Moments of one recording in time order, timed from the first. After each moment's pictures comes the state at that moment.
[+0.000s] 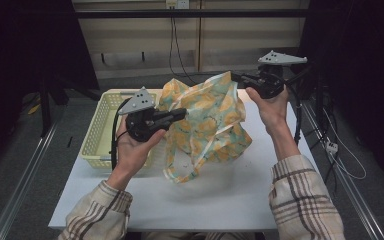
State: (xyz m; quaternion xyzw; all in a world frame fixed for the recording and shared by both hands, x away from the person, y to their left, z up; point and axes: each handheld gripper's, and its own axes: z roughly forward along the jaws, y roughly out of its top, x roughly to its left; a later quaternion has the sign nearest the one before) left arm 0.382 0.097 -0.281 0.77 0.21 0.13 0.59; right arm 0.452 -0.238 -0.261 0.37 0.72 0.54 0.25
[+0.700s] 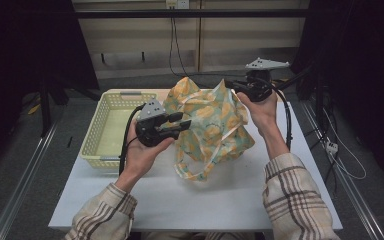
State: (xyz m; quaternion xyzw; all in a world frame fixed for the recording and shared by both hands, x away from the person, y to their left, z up) left arm 0.399 0.084 -0.317 0.79 0.25 0.15 0.54; right arm 0.472 -0.225 -0.290 0.39 0.73 0.51 0.24
